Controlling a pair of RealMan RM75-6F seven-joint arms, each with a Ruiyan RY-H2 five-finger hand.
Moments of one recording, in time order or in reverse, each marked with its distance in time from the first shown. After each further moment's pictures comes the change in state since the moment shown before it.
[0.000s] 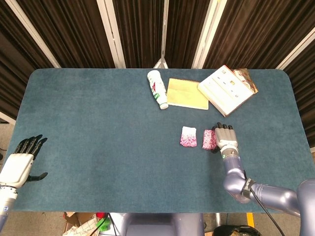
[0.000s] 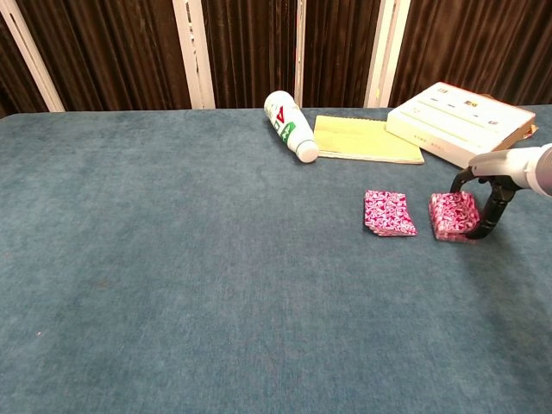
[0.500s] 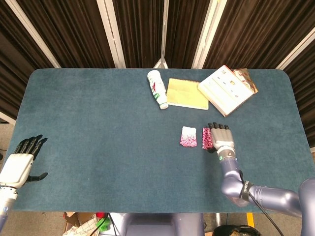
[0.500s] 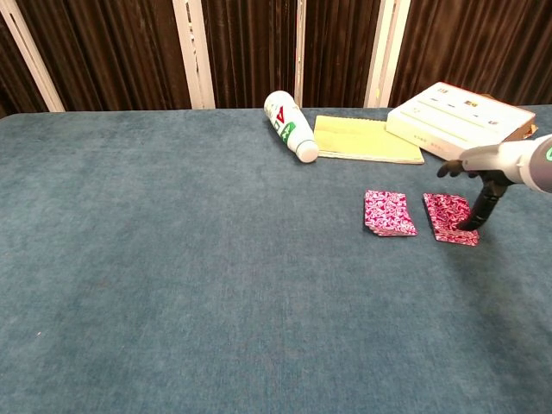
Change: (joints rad) left arm 0.002 0.001 -0.001 -0.001 0.003 0.006 -0.005; right arm 0.020 0.022 0.022 -0.118 -0.015 0.072 -0.016
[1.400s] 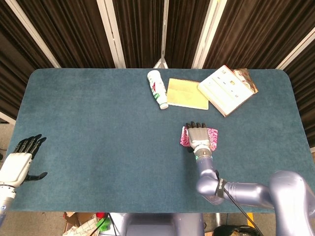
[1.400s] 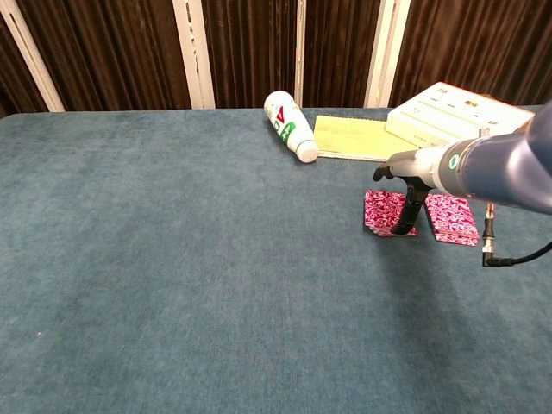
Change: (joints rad) left arm -0.009 0.019 -0.001 0.004 -0.007 -0.030 -0.065; right arm 0.135 -0.184 0.053 0.100 0.100 0.051 -0.139
